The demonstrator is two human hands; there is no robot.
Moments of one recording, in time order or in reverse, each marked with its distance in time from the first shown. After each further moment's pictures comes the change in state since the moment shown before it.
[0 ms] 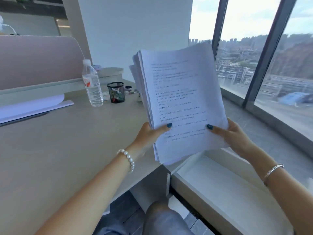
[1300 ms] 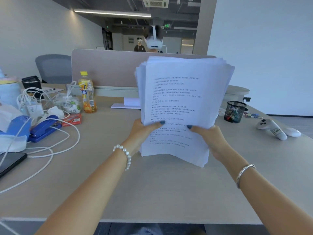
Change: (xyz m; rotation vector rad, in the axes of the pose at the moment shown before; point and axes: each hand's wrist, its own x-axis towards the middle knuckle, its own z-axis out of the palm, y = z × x) left_hand -0.185 0.035 -0.265 0.027 0.897 0.006; right_hand 0.014 -0.078 0.379 0.140 -0.508 0.002
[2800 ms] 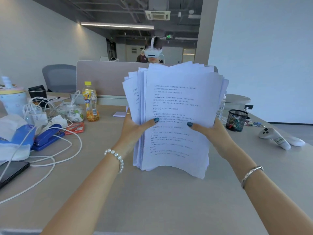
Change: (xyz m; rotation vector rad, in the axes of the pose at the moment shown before) left_hand 0.005 0.030 -0.020 -0.018 0.118 0.257; right_hand 0.005 -0.032 -0.006 -0.053 -0.175 -0.210
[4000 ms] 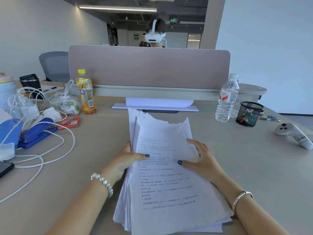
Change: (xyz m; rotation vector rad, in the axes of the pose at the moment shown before) left_hand -0.019 -0.077 -0.027 0.207 -0.163 -0.553; right_hand 0.004 0.118 0.026 -0.428 -0.107 0.145
